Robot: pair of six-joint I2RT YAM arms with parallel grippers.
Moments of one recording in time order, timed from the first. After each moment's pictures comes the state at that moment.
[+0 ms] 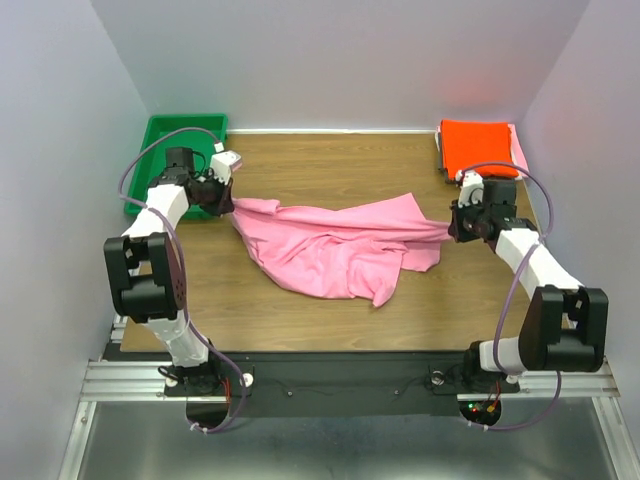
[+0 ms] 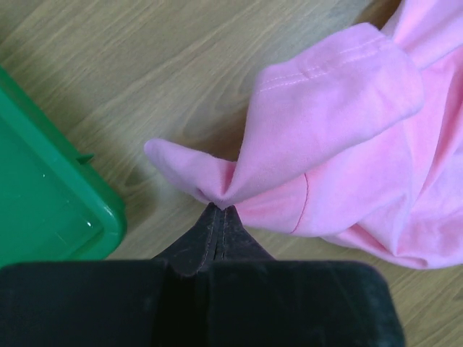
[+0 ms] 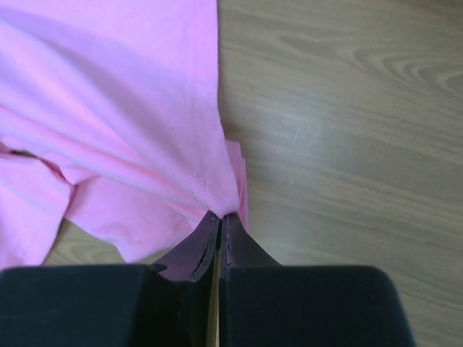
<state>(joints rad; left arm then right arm) 0.10 1.70 1.27 -0.54 0.55 0.56 -0.06 1.37 0.89 -0.33 -0.26 -0.22</state>
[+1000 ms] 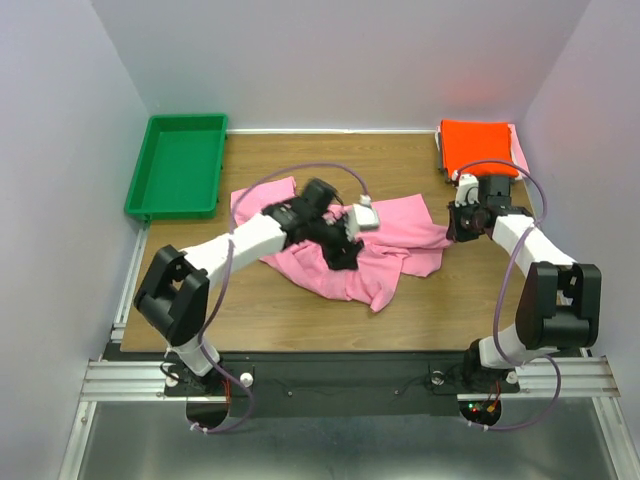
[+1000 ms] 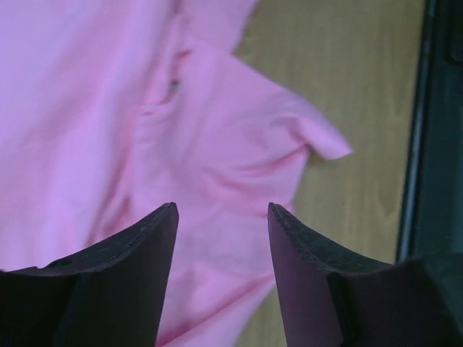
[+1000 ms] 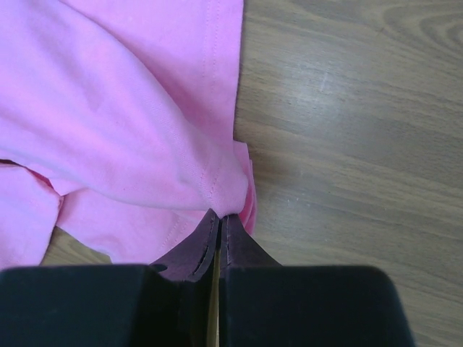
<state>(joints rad) -0.68 1.63 1.24 -0.44 0.64 0.44 -0.06 1.49 0.97 -0.44 -0.28 -0.22</state>
